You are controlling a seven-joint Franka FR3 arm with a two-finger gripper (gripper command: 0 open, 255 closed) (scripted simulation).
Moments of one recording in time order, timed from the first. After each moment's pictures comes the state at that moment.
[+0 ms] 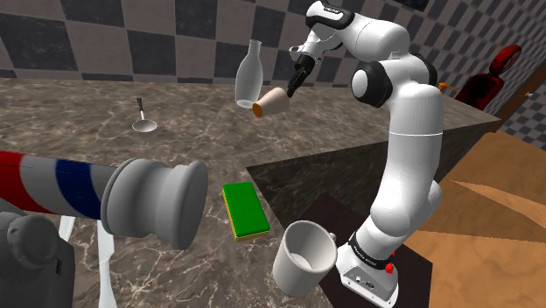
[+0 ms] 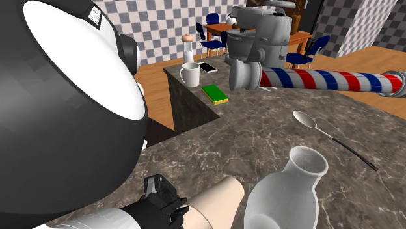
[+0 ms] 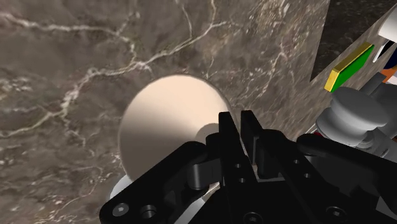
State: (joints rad) arm -0.28 0.48 -0.44 -1.21 0.70 1.09 -1.36
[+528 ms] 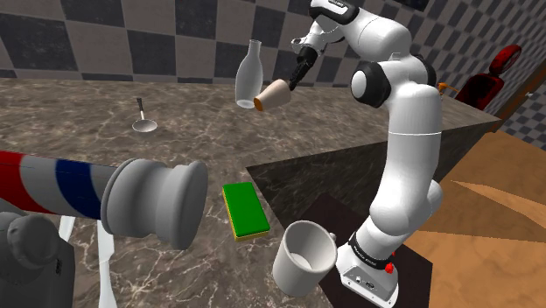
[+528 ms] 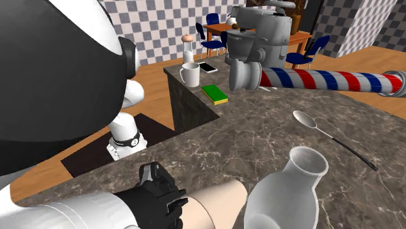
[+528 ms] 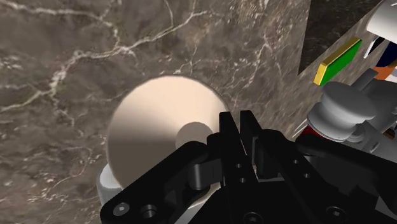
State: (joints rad) arm -0.30 0.50 -0.43 -1.11 0.72 1.02 -1.31
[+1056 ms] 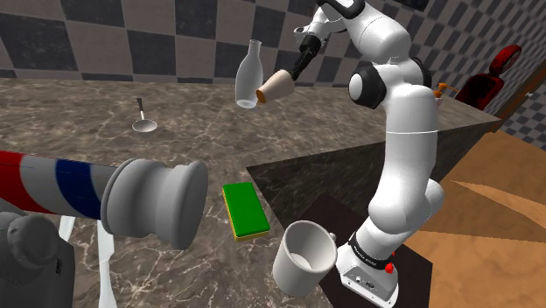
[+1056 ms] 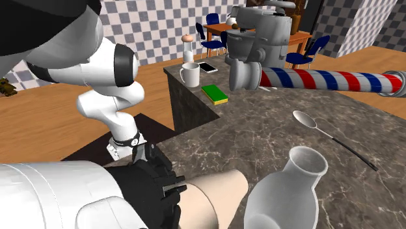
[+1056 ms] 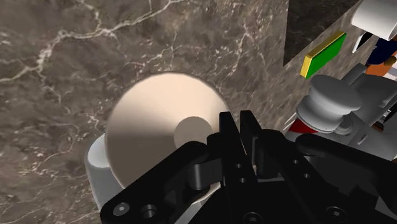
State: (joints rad) arm -0.36 0.55 -0.42 -0.93 0.78 0.90 -1.23
